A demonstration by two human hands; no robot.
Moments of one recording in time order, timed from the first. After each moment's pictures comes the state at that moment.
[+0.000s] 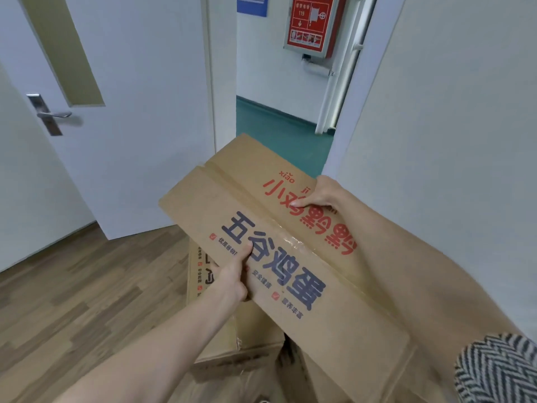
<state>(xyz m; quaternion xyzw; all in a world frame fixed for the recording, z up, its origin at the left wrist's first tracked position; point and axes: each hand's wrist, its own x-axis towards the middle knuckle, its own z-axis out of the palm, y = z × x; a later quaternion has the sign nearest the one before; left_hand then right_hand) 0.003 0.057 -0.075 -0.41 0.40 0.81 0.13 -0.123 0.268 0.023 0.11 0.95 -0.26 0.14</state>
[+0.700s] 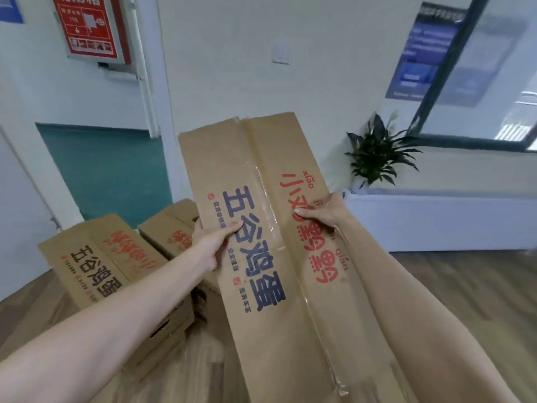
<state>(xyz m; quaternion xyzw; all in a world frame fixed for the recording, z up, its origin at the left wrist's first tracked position) 0.281 0.106 0.000 0.02 0.60 0.71 0.36 0.431 0.341 0.041 0.42 0.76 -0.47 -0.14</state>
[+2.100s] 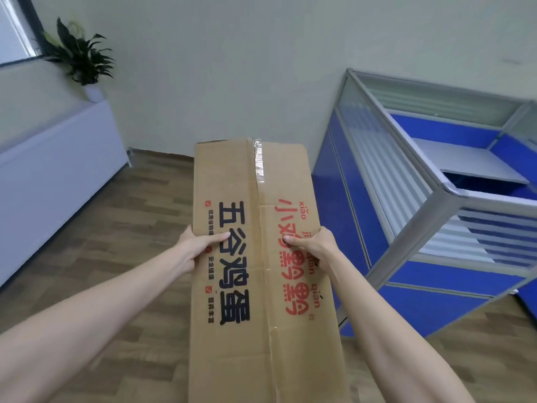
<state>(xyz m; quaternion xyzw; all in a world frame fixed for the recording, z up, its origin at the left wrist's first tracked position) 1.502 0.918 -0.076 0.47 0.49 0.21 0.70 1.741 0.757 -0.065 0.81 0.18 -0.35 -0.43</state>
